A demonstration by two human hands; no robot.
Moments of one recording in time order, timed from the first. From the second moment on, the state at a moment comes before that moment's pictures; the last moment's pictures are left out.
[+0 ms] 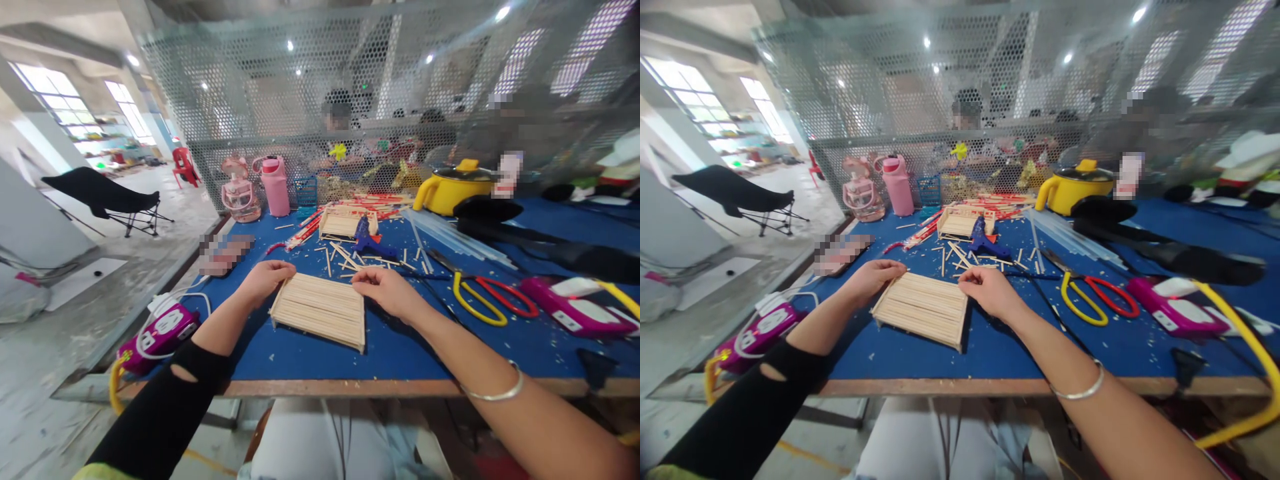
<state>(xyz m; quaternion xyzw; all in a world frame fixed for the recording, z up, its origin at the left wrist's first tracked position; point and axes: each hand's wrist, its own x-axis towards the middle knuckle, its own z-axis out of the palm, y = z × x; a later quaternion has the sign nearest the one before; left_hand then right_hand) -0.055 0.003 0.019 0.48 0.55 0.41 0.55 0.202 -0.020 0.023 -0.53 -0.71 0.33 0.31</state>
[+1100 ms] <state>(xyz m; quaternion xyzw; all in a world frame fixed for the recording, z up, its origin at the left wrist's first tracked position) -0.061 0.003 0.016 0.36 0.48 0.45 0.66 0.206 -0.030 0.032 -0.48 -0.82 0.14 0.28</state>
